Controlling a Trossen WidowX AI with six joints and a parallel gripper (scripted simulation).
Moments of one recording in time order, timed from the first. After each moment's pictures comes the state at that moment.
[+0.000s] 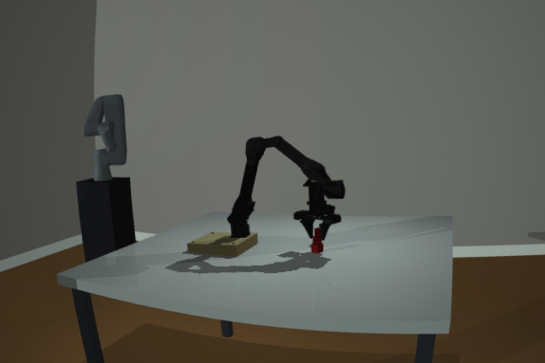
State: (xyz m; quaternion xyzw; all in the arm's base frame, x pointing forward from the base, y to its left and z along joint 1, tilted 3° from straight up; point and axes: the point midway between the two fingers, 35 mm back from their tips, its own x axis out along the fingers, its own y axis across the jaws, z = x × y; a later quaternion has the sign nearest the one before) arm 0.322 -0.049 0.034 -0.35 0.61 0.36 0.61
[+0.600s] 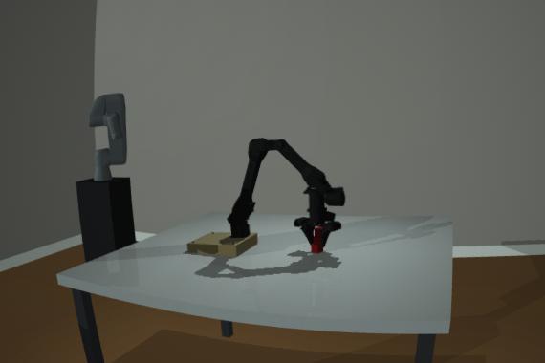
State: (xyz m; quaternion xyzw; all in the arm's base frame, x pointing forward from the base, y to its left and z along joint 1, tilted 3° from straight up) arm 0.322 -0.049 0.006 -0.35 0.61 0.36 0.61
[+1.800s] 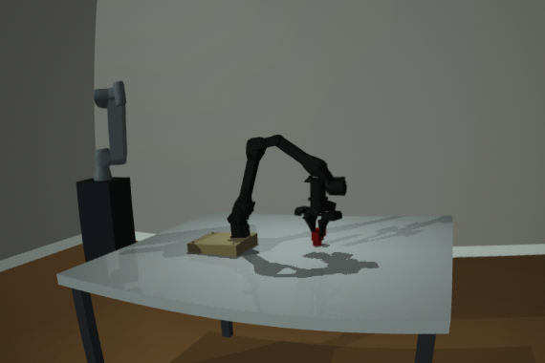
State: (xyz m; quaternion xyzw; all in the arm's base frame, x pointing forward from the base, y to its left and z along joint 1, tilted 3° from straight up) arm 0.325 -0.049 0.048 -0.34 0.62 0.36 0.60
